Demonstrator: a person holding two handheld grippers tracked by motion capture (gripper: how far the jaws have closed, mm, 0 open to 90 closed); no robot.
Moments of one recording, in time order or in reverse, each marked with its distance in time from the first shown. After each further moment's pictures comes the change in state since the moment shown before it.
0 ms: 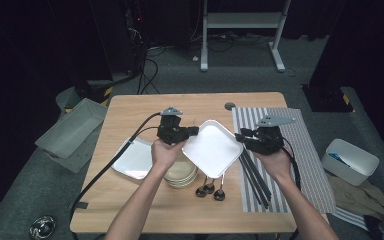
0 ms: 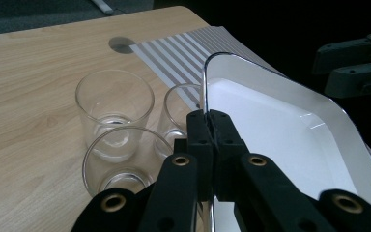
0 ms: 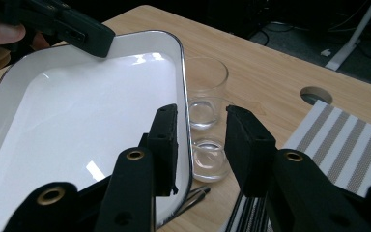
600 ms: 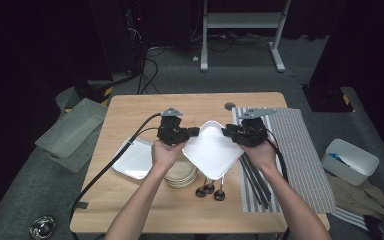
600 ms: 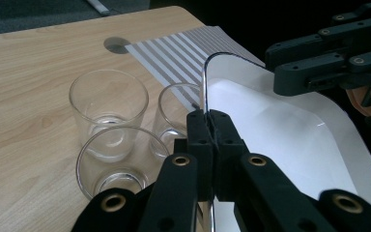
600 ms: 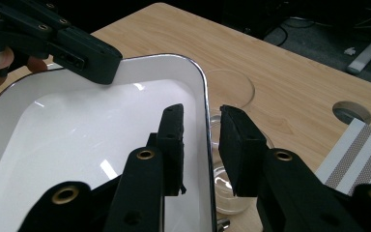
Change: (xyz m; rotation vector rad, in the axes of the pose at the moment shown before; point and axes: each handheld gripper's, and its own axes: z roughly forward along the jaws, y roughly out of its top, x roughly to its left) left arm -0.003 -0.001 -0.001 0.001 -0.012 0.012; right arm 0.007 0.022 0.037 0.029 0.056 -0.013
